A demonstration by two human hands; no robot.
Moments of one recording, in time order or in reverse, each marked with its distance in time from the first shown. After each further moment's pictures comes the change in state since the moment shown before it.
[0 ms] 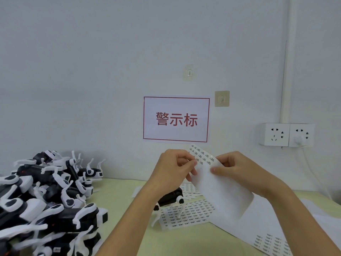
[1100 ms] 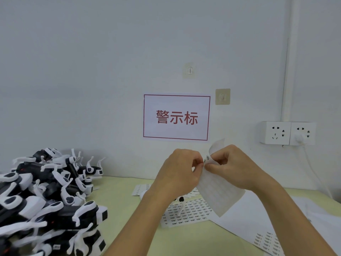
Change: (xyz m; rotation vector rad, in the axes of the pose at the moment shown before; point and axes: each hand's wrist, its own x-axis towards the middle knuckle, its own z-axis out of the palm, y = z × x) left_hand -0.003 0.008 0.017 0.485 0.067 0.267; right_hand 0.010 -0.009 0.015 -0.207 0.170 -0.182
